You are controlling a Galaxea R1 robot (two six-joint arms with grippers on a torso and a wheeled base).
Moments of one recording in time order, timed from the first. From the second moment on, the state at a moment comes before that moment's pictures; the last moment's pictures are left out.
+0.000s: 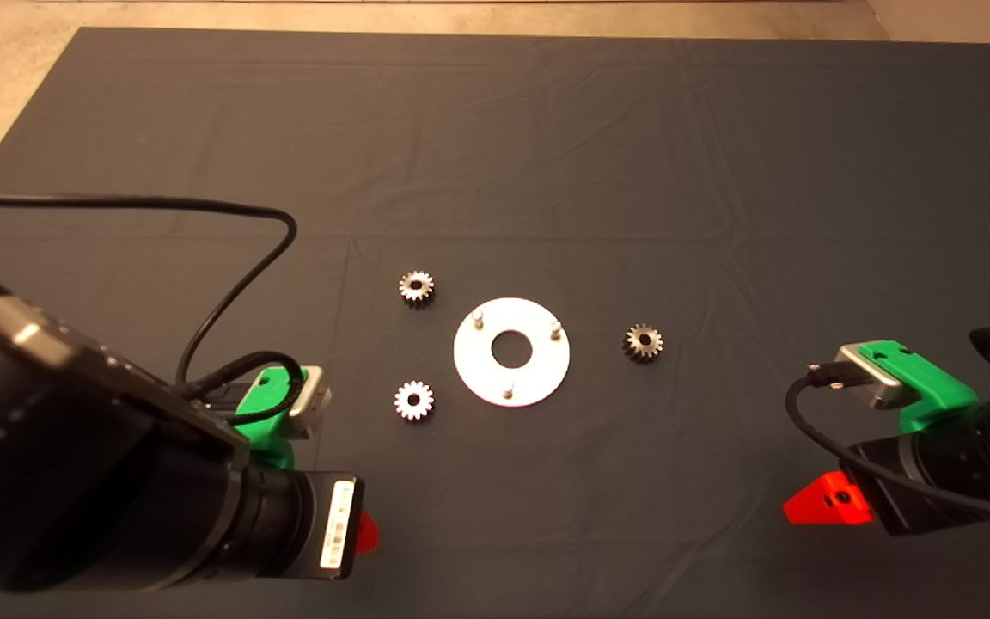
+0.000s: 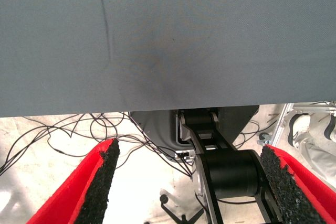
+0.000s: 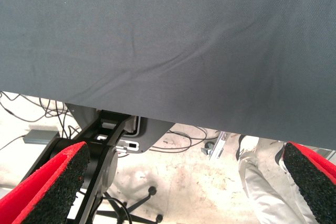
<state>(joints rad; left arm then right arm) -0.57 2.44 -0.30 0.15 1.53 -2.13 0.52 2.19 -0.33 -0.05 -1.53 1.74</state>
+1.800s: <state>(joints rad) -0.41 2.70 -1.22 0.38 1.52 -1.47 0.52 2.19 -0.33 -0.04 -1.53 1.73</state>
